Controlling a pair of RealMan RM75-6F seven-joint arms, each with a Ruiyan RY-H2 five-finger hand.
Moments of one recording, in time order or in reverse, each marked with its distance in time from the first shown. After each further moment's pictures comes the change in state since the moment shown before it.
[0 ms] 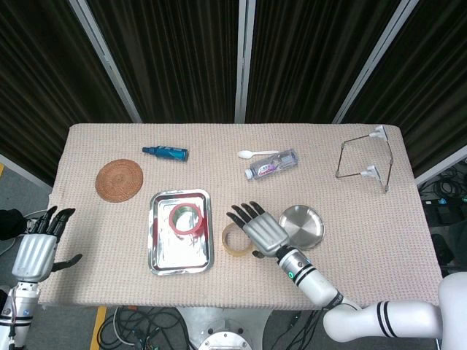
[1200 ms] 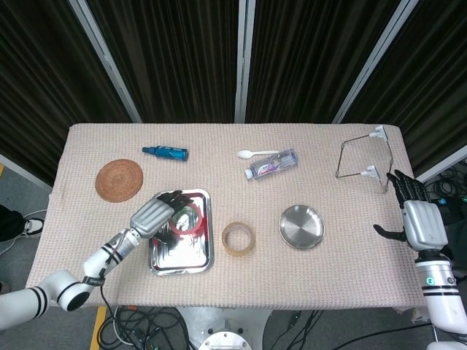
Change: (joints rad) left arm -0.568 -0.135 -0.082 -0.020 -0.004 -0.661 -0.013; right arm -0.489 0.447 -0.022 0.086 -0.252 0.363 0.681
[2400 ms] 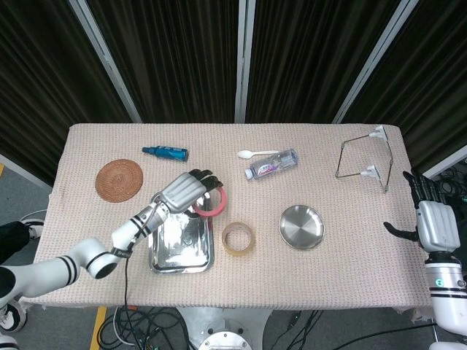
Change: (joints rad) left arm -0.242 -0.075 -0.076 0.129 -0.029 -0.042 0.039; right arm -0.076 -0.035 0.068 0.072 -0.025 0.024 0.075
